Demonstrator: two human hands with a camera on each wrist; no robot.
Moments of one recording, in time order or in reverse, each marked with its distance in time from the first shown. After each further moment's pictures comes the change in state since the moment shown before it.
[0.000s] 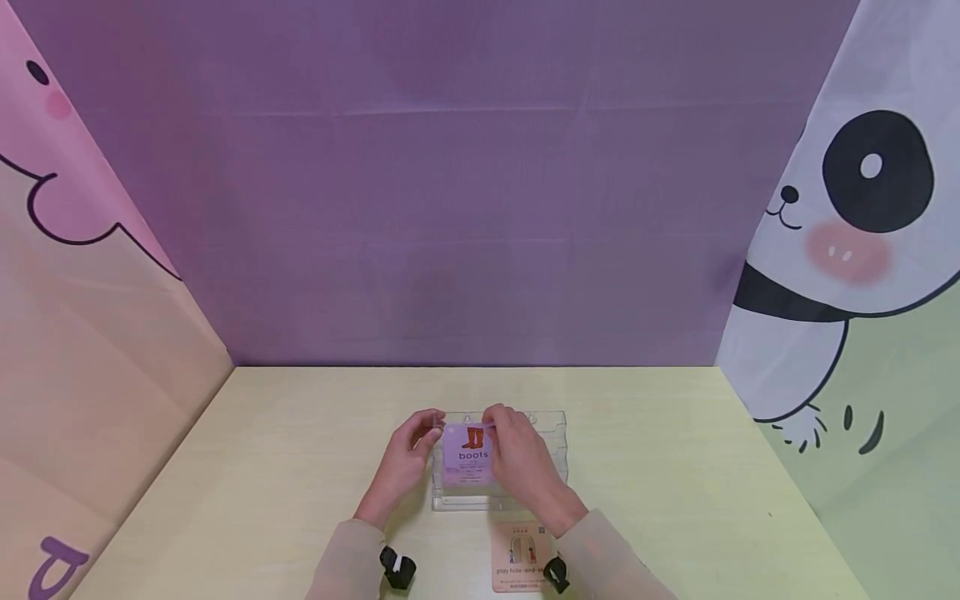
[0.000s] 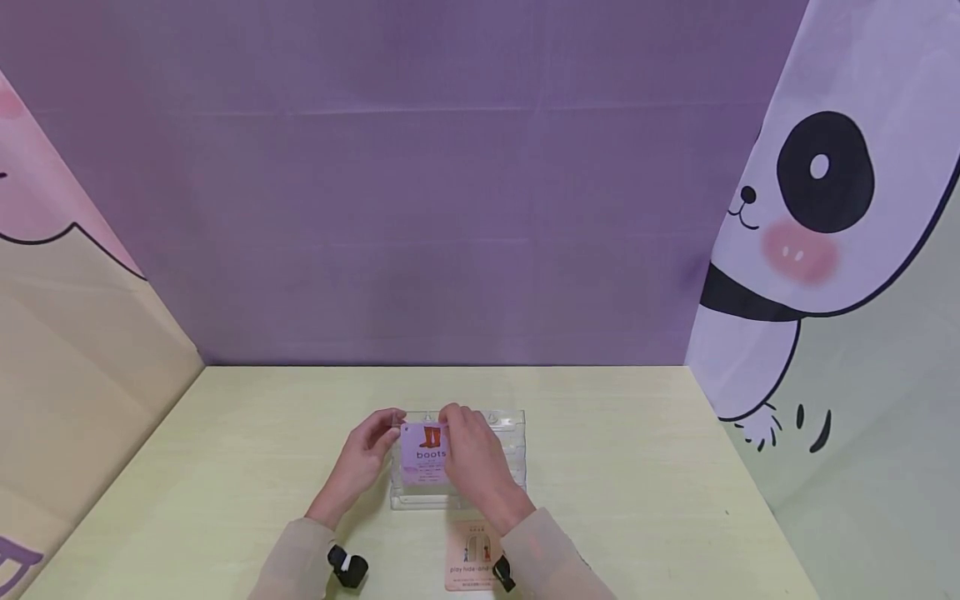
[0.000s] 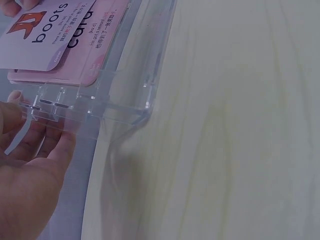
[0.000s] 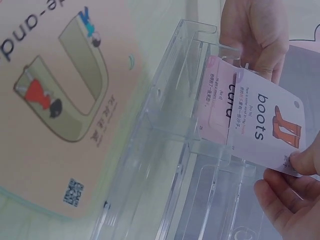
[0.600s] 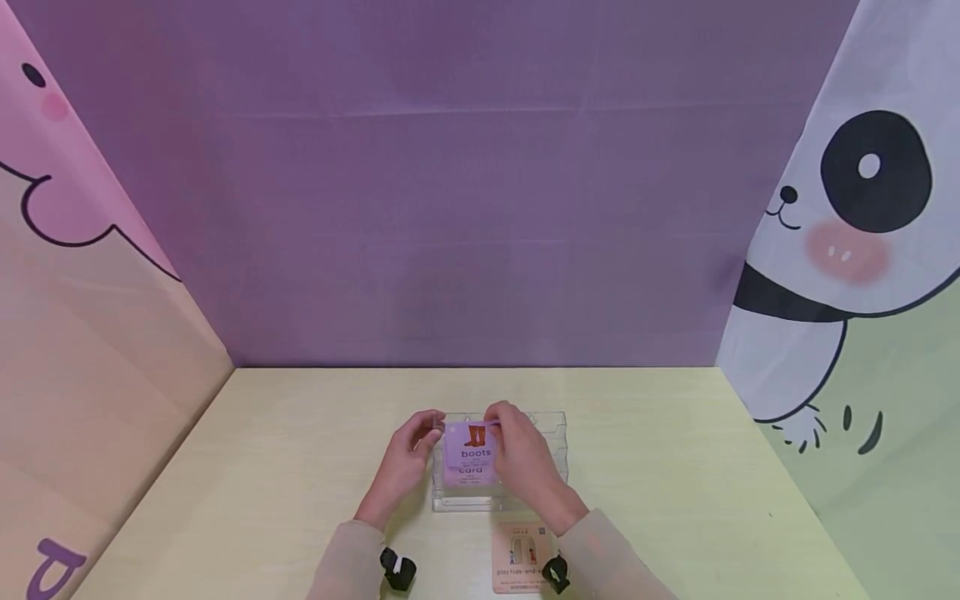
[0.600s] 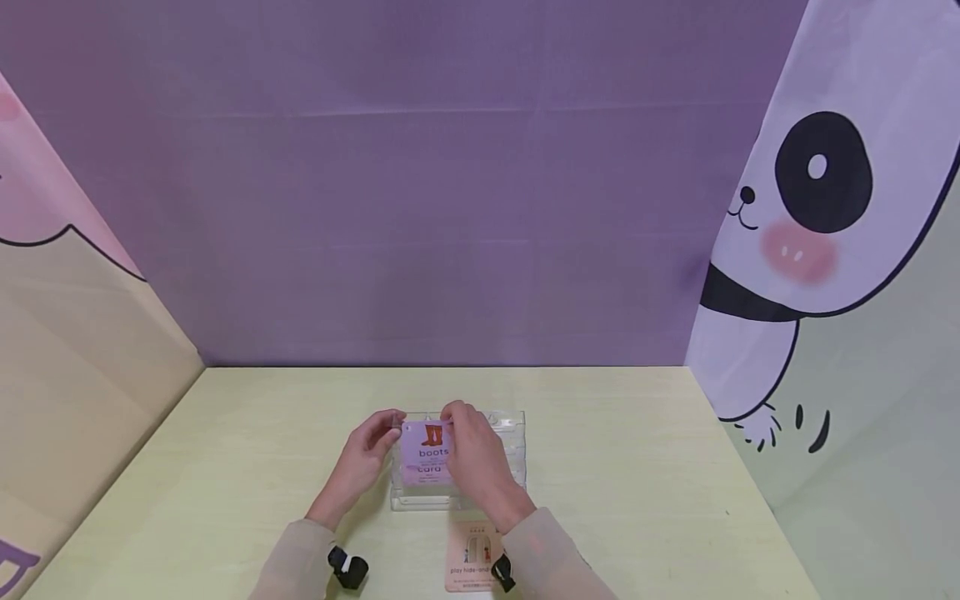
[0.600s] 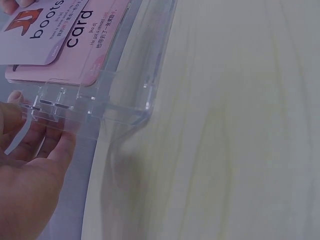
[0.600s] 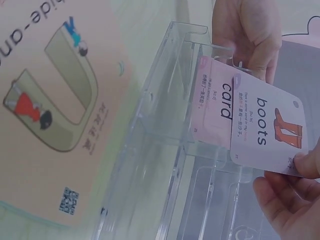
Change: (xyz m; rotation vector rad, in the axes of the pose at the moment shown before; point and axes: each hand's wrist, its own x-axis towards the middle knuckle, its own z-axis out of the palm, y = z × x) left_hand -0.003 0.004 -0.001 0.015 0.000 0.011; right_hand 0.000 0.004 -0.001 0.097 0.066 -0.014
